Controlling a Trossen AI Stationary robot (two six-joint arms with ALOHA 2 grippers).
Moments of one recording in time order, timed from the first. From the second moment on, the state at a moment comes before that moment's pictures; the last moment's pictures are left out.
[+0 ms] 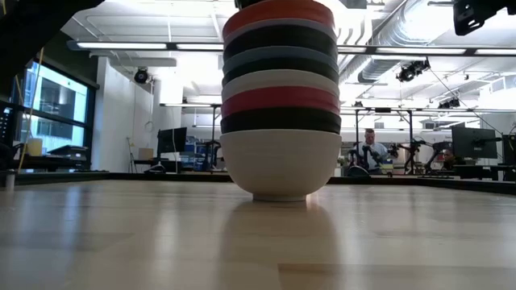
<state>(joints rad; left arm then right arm) 0.28 2.14 2.34 -1.45 0.17 0.06 0.26 0.08 0.54 -0.54 0.04 -0.02</state>
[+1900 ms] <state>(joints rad) 0.15 1.81 2.36 -1.29 0.21 0.20 0.26 0.08 0.54 -0.45 0.04 0.00</state>
